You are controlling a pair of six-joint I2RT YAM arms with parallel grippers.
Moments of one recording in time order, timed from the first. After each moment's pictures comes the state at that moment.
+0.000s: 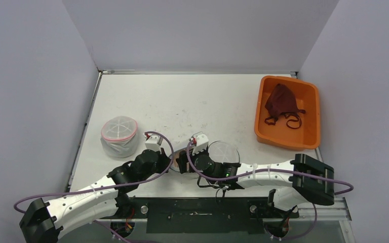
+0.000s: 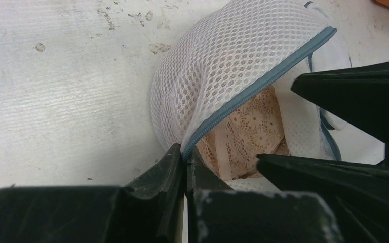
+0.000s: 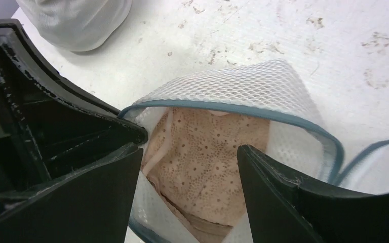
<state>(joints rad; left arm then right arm) -0.90 0.75 0.34 -0.18 -0.28 -0.70 1.29 1.38 0.63 0.31 0.54 0.53</state>
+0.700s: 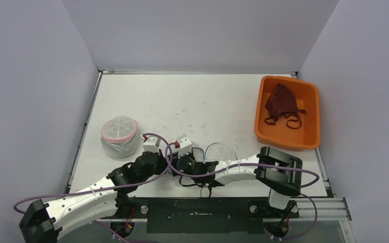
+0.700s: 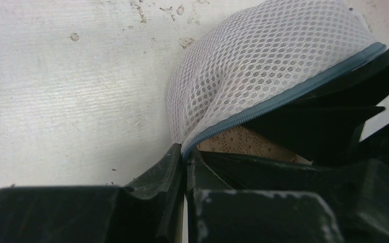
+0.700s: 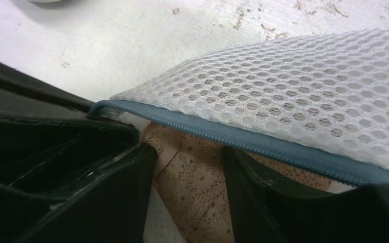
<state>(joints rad) -0.91 0.73 0.32 -0.22 -0.36 -0.70 1.27 1.71 0.82 0.29 0.46 0.56</state>
